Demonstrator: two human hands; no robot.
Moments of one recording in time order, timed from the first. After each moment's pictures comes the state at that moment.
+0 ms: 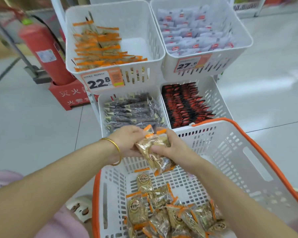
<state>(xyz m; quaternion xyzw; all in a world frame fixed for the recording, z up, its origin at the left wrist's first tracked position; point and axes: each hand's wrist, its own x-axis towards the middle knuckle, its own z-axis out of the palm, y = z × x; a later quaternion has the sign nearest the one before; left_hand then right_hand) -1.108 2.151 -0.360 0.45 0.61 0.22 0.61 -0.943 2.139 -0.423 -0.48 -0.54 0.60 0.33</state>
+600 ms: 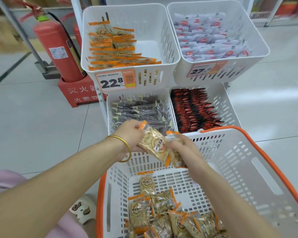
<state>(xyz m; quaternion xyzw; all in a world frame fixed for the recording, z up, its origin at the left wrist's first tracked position) -1.116 2.162 -0.353 0.45 0.65 0.28 0.55 -0.953 2.142 -0.415 -0.62 -0.42 0.57 0.34</state>
